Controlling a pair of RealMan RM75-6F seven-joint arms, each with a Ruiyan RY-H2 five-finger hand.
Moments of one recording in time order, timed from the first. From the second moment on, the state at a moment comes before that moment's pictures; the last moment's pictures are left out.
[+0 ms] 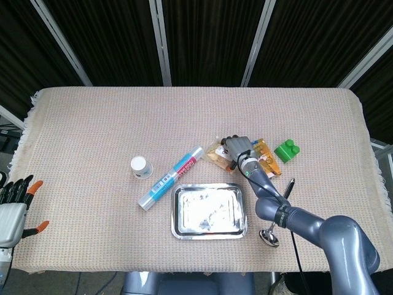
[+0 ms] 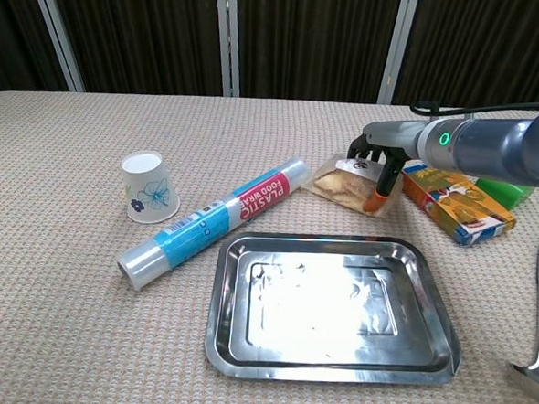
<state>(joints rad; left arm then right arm) -0.07 -1.13 -0.02 -1.70 1.43 1.44 0.24 1.08 -1.72 0.19 -0.94 -0.64 0.56 -0.41</state>
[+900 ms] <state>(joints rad) -0.09 -1.14 -0.02 -1.70 1.43 1.42 0.24 0.89 -1.40 0.19 -1.55 -1.13 0.77 -0.14</state>
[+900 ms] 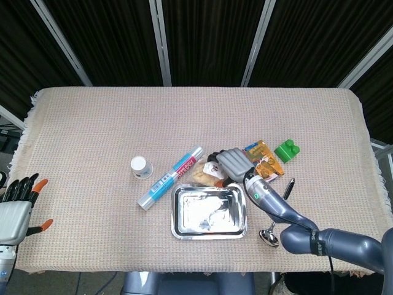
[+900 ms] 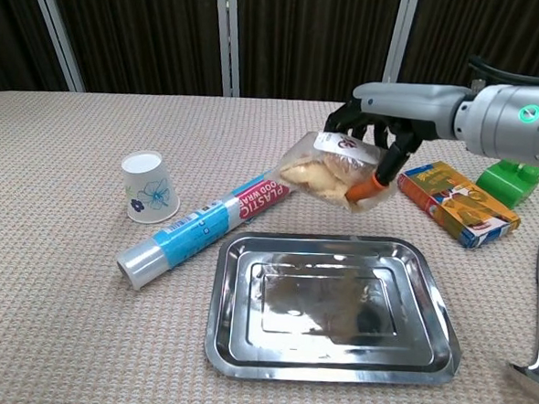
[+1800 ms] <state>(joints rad) -0.09 -1.14 -0.02 -1.70 1.44 1.43 0.23 0.79 -1.40 0.05 -1.64 -1.35 0.87 -0.13</state>
